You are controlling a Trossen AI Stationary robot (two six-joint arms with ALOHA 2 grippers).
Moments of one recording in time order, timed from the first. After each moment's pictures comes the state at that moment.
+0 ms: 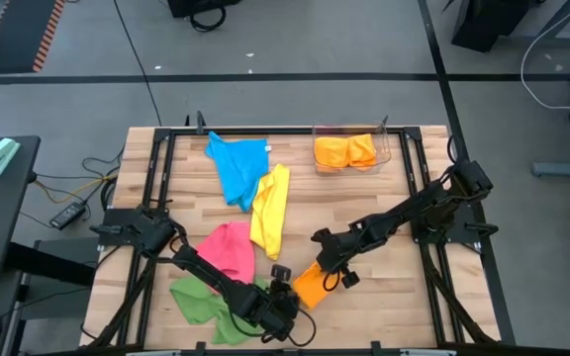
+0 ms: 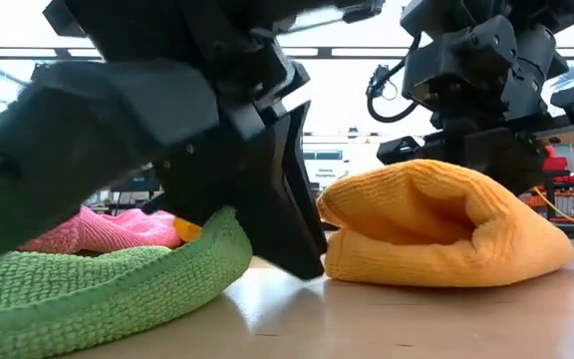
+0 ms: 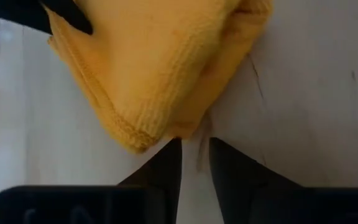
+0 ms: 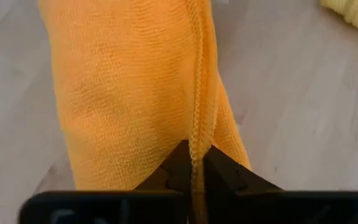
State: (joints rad) left arm -0.61 2.26 1.63 -0.55 -0.59 -0.18; right arm 0.32 1.69 0.77 -0.04 -0.10 -0.13
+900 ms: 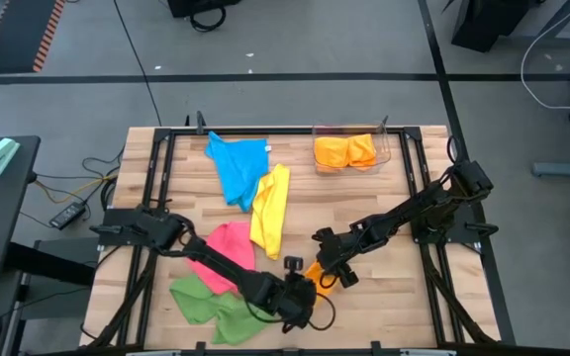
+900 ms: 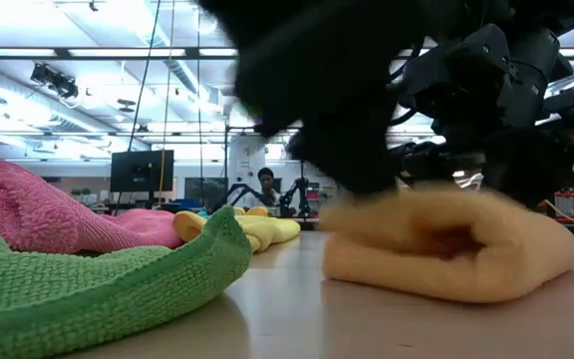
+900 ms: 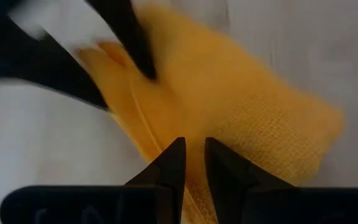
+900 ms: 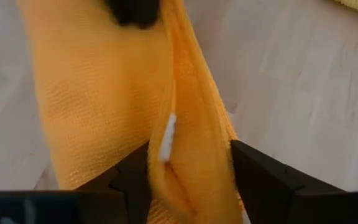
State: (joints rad) left arm -0.52 2.29 1.79 -0.56 -0.53 -0.26; right arm 0.32 1.69 0.76 -0.03 -0.08 -0.05
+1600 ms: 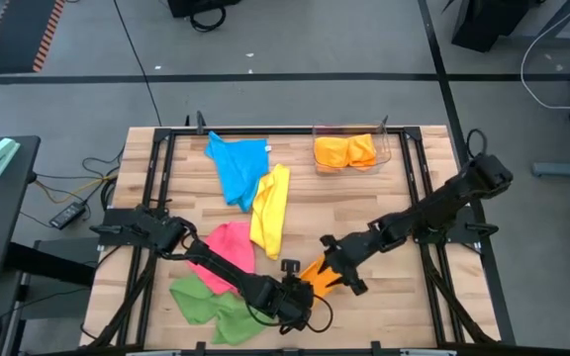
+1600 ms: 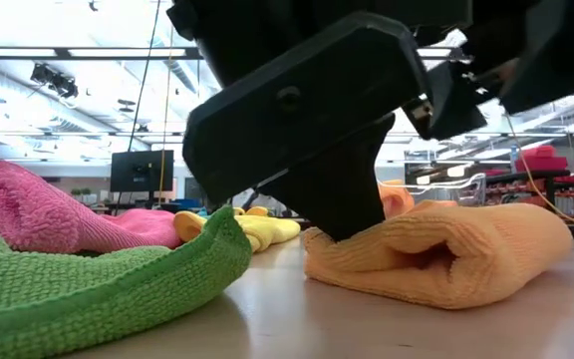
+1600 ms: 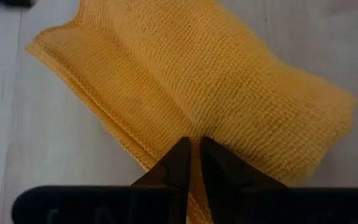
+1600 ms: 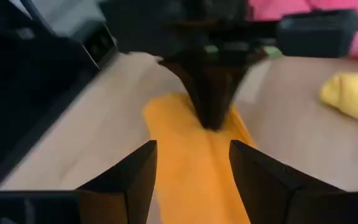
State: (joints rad) left arm -0.53 2.34 1.79 -0.62 -0.49 -0.30; right arm 0.39 1.52 0.67 0.19 -0.15 0.03
